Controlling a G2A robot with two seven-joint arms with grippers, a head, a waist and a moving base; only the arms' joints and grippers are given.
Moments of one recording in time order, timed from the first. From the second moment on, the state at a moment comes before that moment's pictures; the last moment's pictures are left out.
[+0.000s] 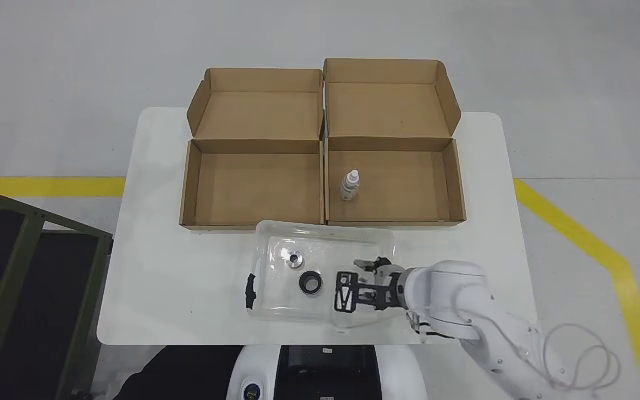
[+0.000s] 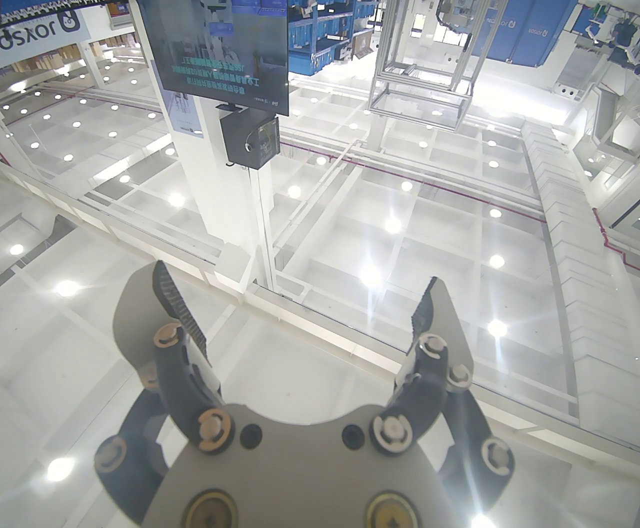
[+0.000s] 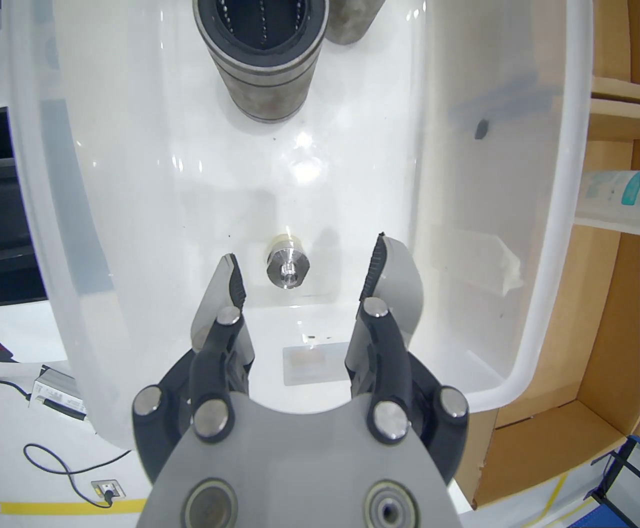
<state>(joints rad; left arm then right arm) -0.42 -0.34 -0.17 -1.17 3.07 0.50 0.07 -1.19 -1.02 0.93 -2.05 -1.25 -0.73 1.09</state>
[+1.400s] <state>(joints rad) -0.42 -0.34 -0.17 -1.17 3.07 0.50 0.07 -1.07 -1.02 0.81 -2.02 -1.19 -0.67 1.12</state>
